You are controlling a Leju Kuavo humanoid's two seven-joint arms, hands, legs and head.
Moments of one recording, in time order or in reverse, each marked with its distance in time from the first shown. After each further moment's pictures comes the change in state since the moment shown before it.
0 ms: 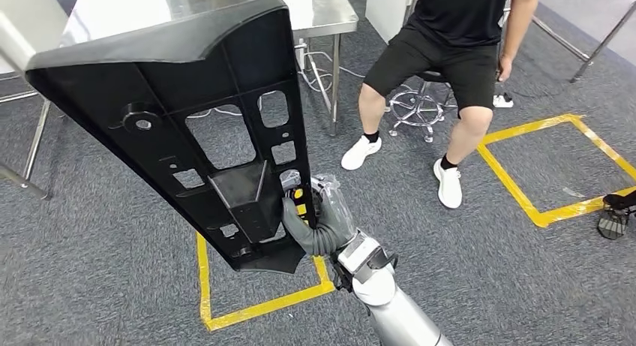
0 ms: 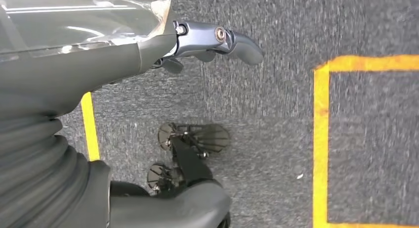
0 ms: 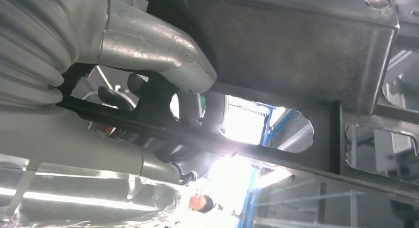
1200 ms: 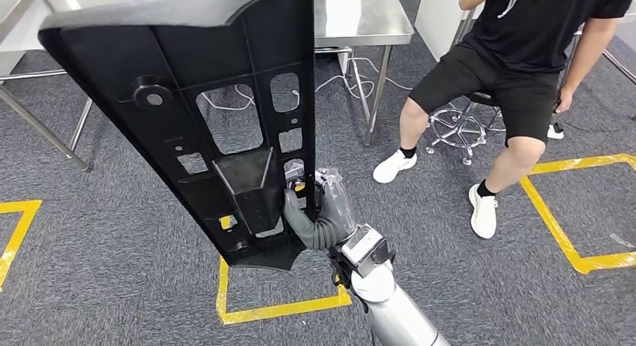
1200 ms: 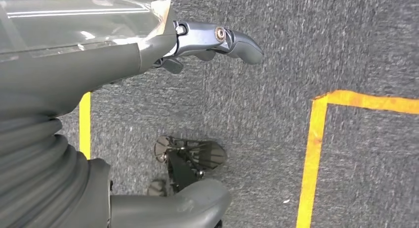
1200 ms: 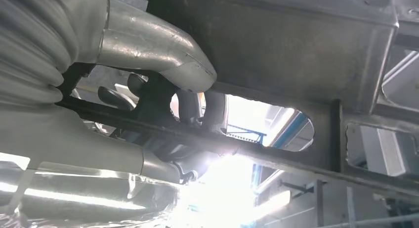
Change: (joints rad) left arm 0.000 -0.008 0.006 0.000 -0.034 0.033 -0.015; right arm -0.010 0.020 -0.014 0.000 -0.025 -0.001 0.013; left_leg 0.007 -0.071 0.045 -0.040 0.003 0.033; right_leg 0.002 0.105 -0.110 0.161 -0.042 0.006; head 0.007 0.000
